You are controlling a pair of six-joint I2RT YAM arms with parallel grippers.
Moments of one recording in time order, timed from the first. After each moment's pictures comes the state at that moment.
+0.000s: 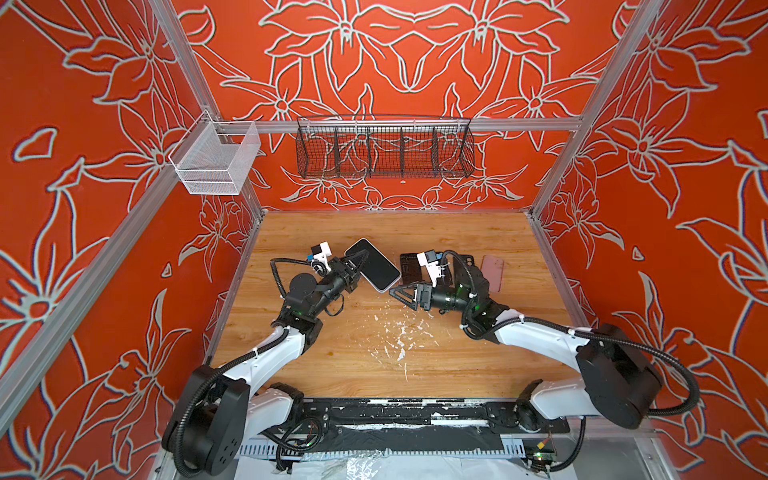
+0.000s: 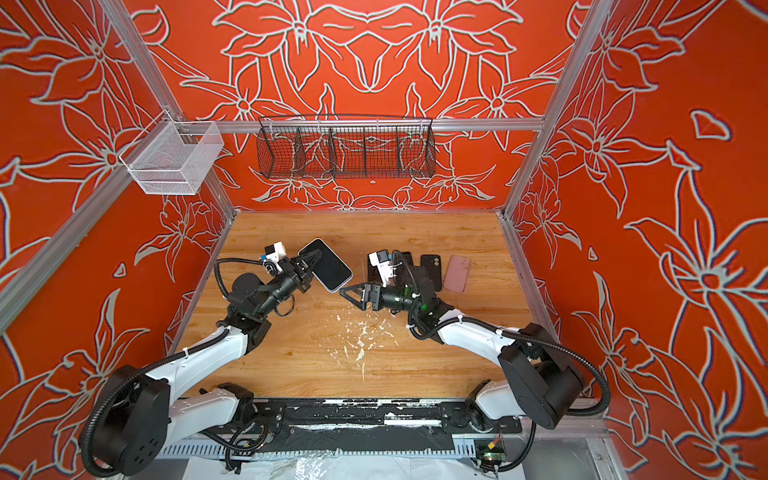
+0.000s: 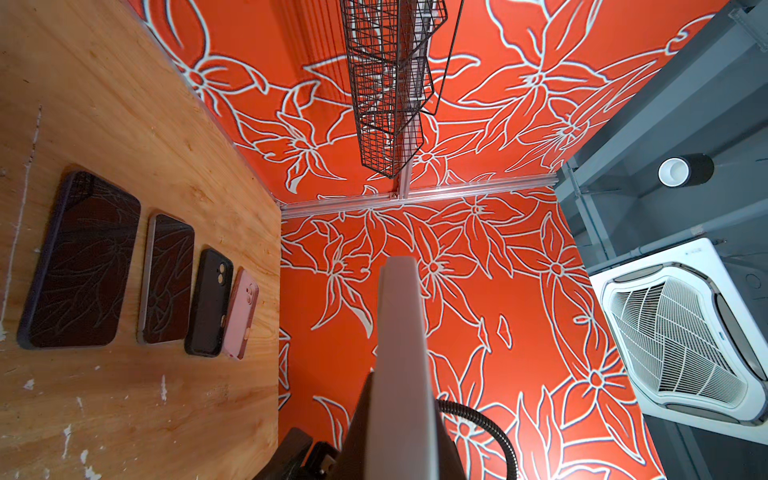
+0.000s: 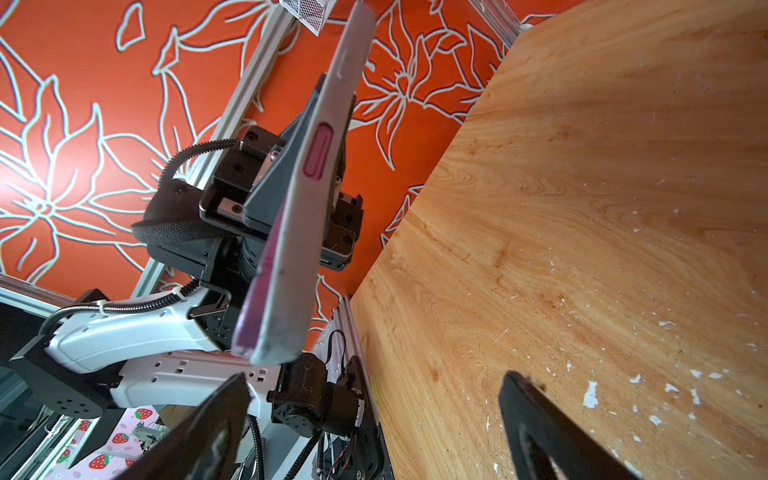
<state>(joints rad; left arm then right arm) -0.29 1.16 0.48 0.85 0.39 -1.53 0.67 1.39 0.66 0.63 -0.65 0.87</state>
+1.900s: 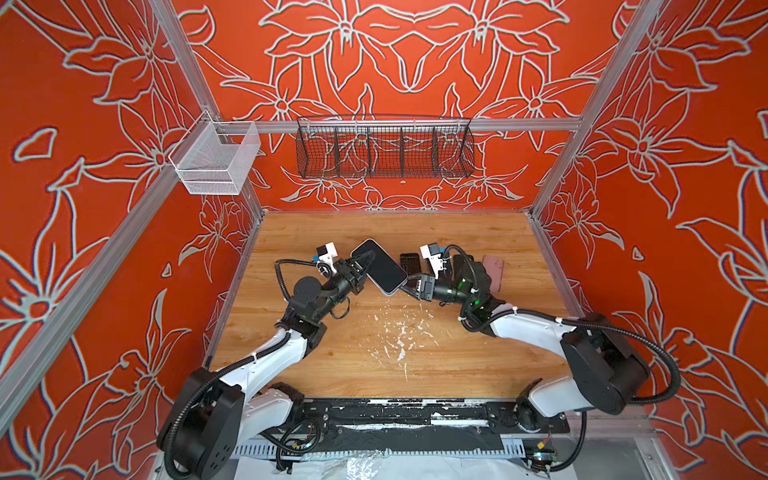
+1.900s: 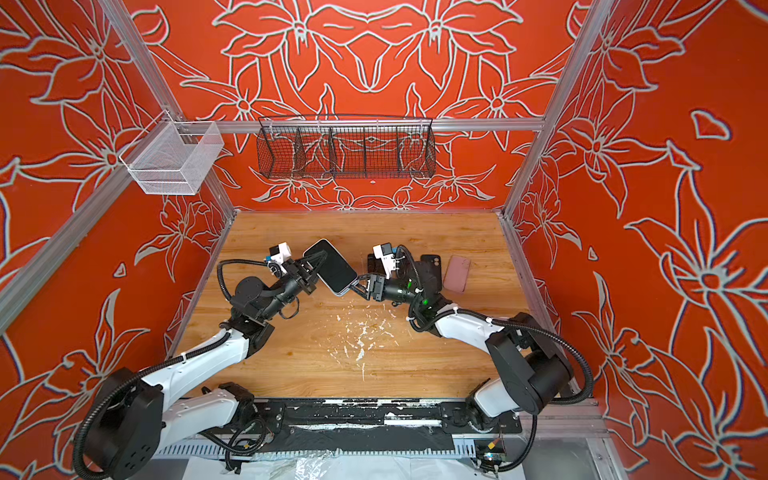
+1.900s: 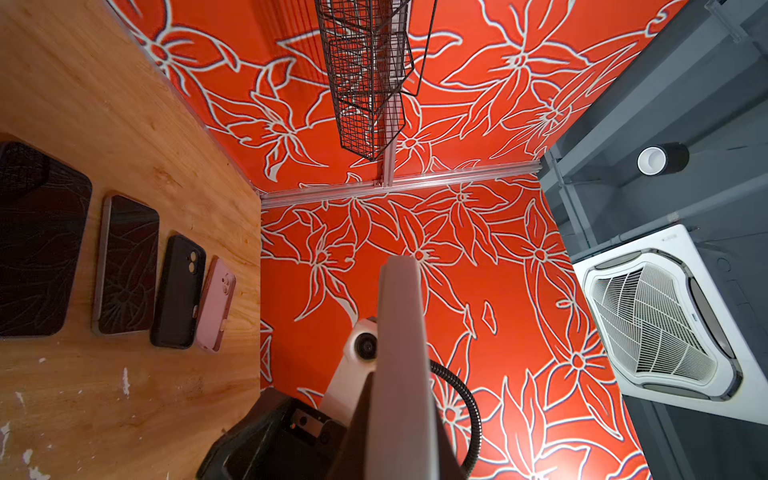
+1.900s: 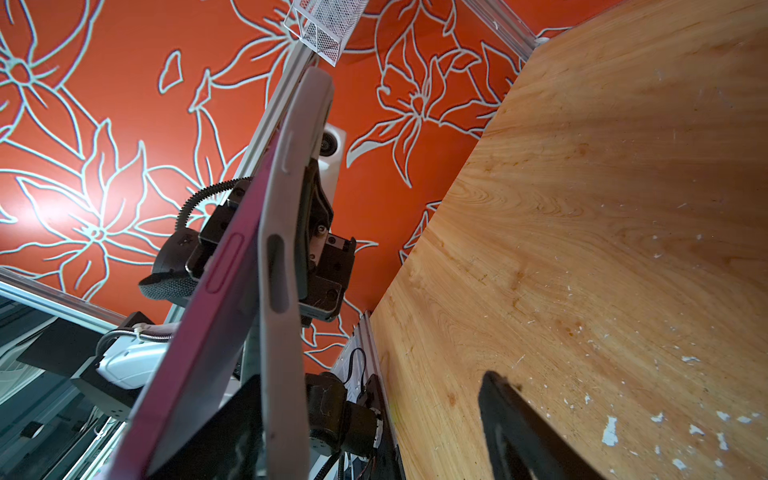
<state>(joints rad) -0.38 1.14 0.48 0.86 0.35 -1.53 0.60 1.47 0.68 0.79 -0.73 0.98</state>
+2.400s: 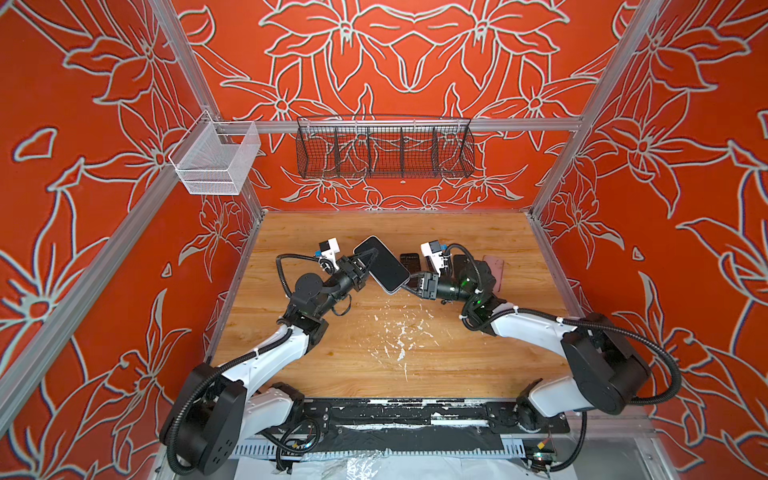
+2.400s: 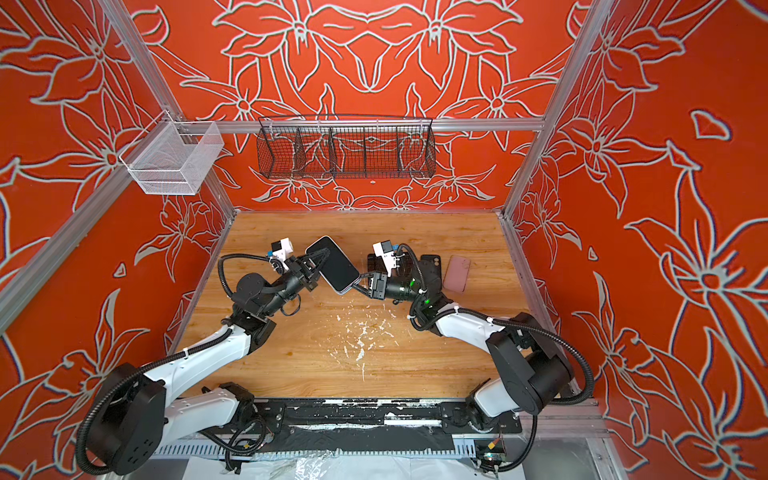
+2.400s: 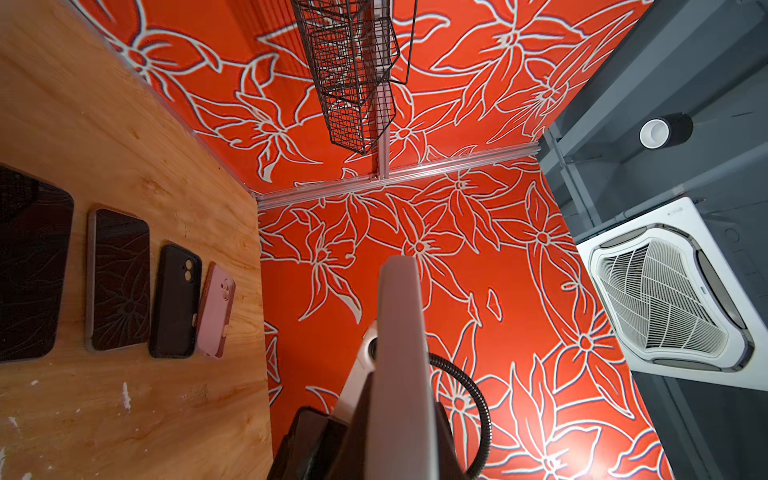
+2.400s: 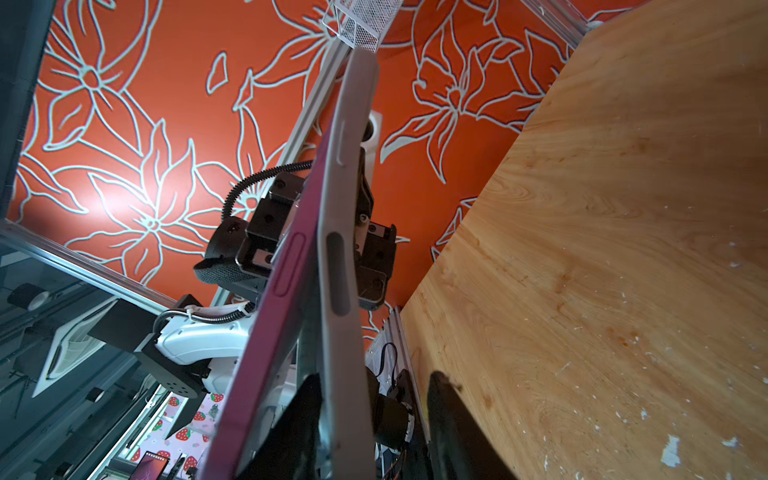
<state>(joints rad) -0.38 1.17 0.53 0.87 0.37 -1.47 0.59 1.47 0.67 0.91 -0.81 1.10</state>
